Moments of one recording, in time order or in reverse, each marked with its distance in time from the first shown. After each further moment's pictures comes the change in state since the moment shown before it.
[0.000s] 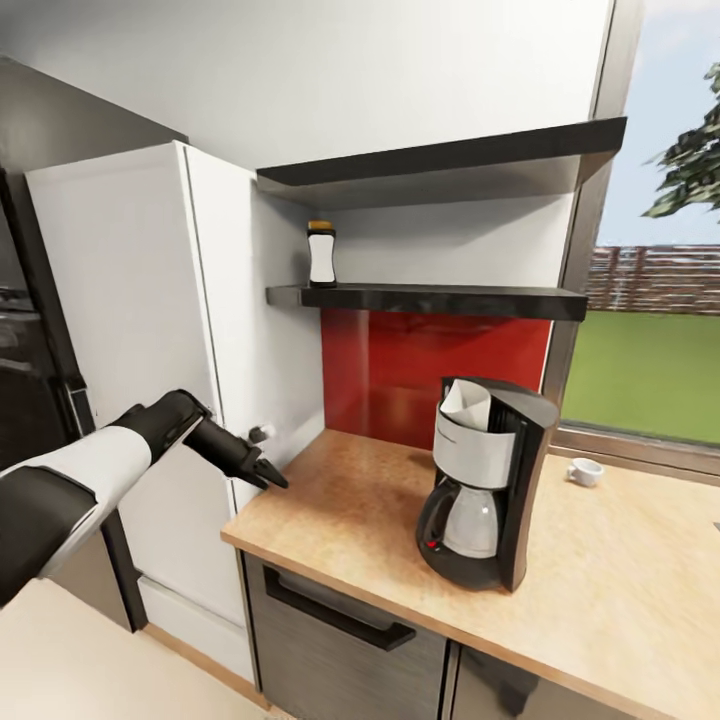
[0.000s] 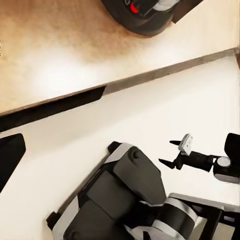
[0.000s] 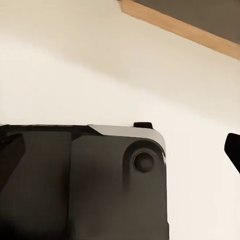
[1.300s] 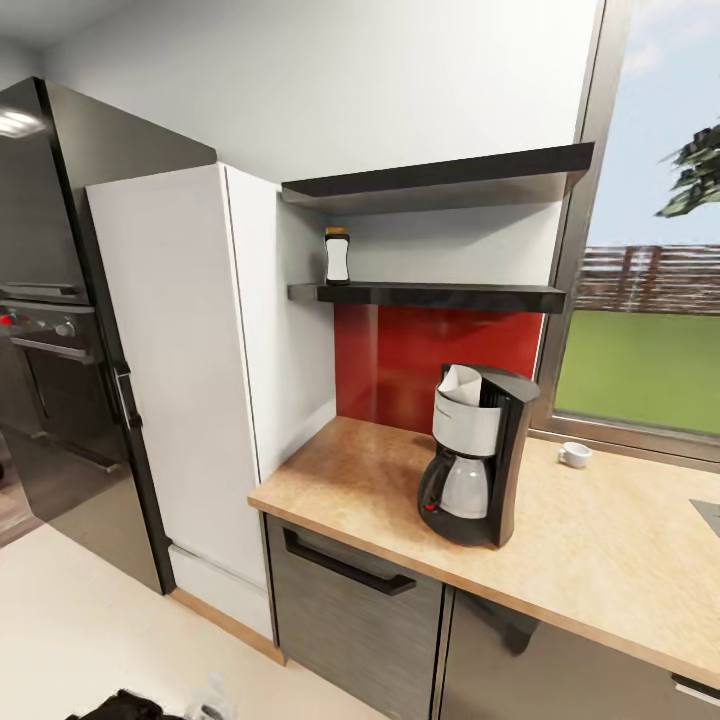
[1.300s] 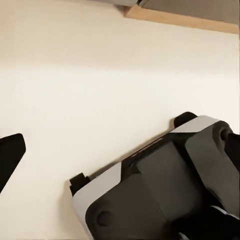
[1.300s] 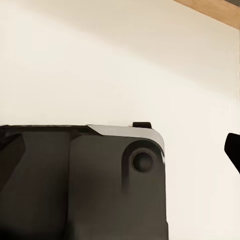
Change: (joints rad) left arm 0.822 0.018 0.294 0.006 0.116 -0.566 0.776; right arm 0.000 -0.002 -0.002 0.000 -0.001 0.000 0.000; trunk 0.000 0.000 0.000
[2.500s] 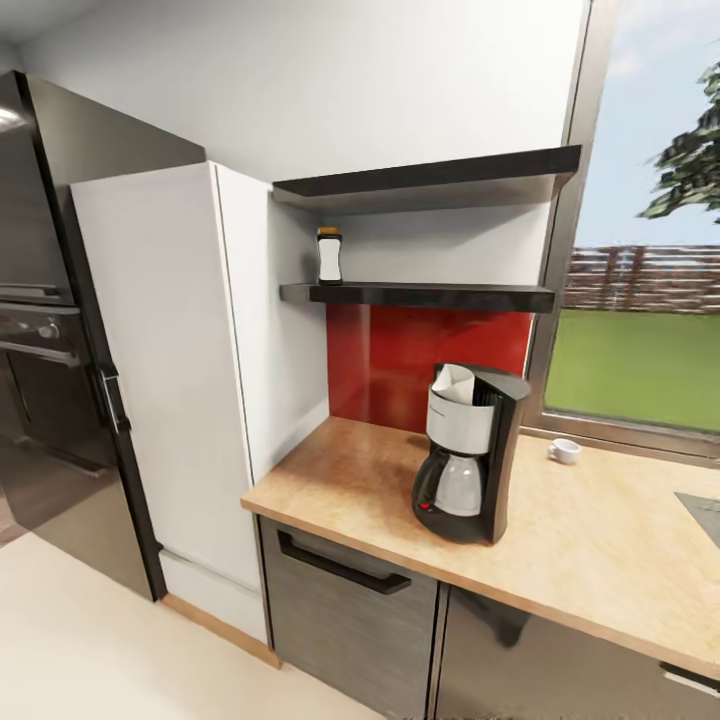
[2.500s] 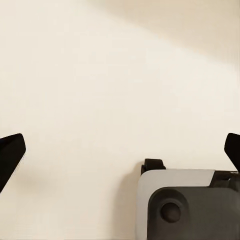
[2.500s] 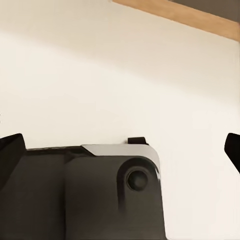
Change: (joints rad) left arm 0.325 -0.012 0.044 0.013 0.304 -0.318 0.652; right arm 0.000 -0.016 -0.004 -0.061 -0.064 0.007 0.000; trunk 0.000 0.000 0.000
